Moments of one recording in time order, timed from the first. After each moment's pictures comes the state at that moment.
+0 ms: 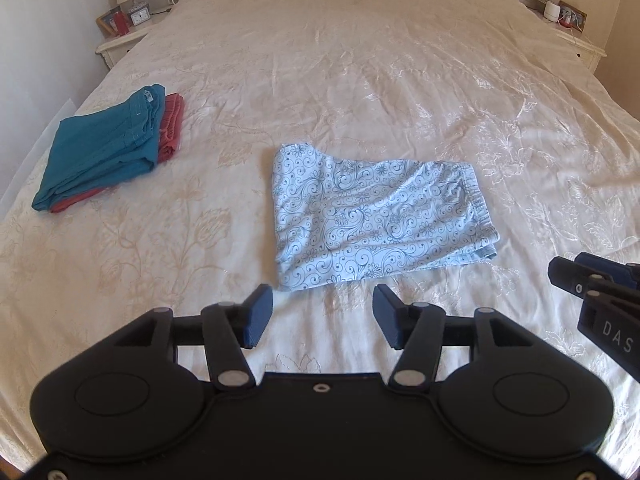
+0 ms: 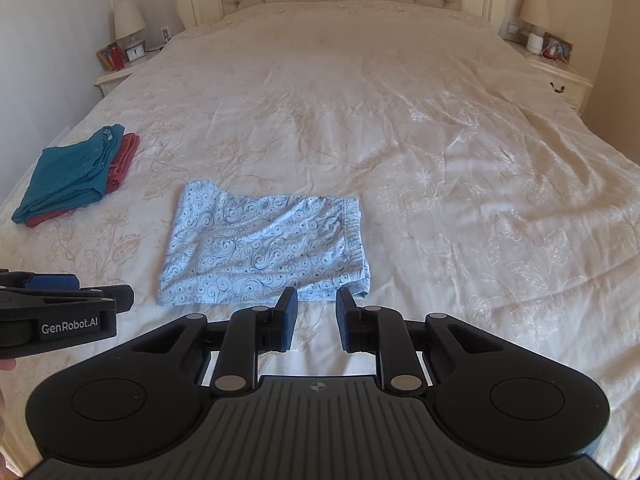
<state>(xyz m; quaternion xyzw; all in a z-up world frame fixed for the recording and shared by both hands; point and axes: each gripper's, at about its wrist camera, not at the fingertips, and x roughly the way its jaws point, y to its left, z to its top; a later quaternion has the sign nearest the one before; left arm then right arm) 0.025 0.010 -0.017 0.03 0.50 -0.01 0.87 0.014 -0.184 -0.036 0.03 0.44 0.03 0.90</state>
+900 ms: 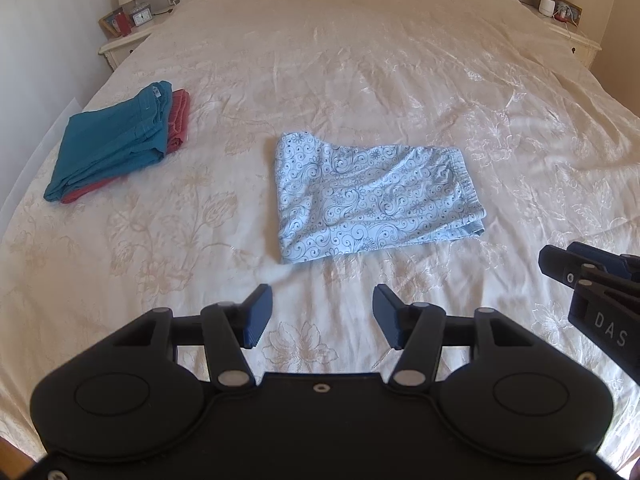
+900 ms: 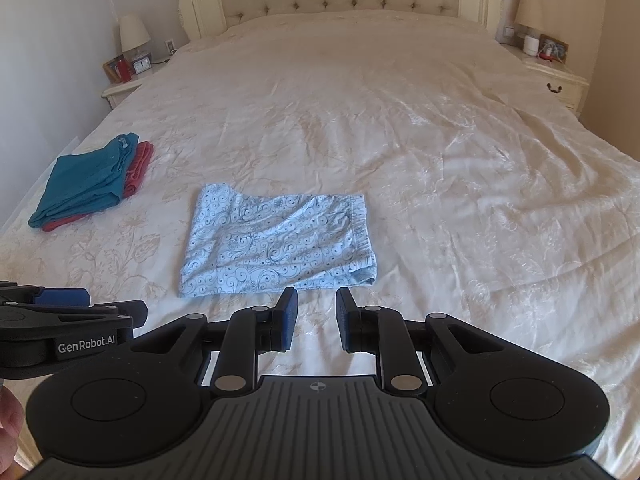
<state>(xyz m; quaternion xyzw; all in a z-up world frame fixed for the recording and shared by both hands) -0.008 0.006 -0.004 0.04 0.50 0.00 0.86 -0.017 -0.182 -0.024 0.04 0.43 0.04 0.90</state>
